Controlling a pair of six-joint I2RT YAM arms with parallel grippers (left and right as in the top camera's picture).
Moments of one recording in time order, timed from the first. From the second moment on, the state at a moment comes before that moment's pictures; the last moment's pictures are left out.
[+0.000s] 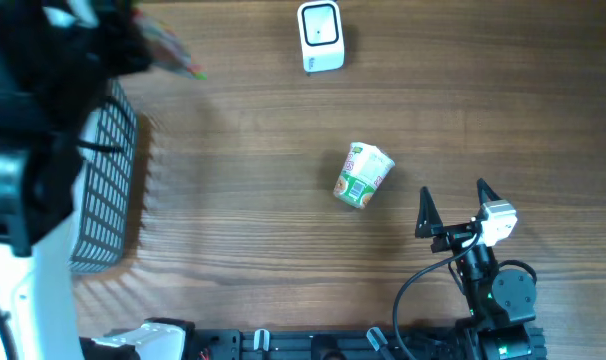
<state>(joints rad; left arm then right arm) -0.18 1.44 2.17 -1.16 -0.09 -0.29 0.17 0.02 0.01 0.00 0.00 0.11</state>
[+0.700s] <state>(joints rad) -0.58 2.09 1.76 -1.26 -0.17 -0.56 0.17 0.02 0.01 0.00 0.00 0.11</state>
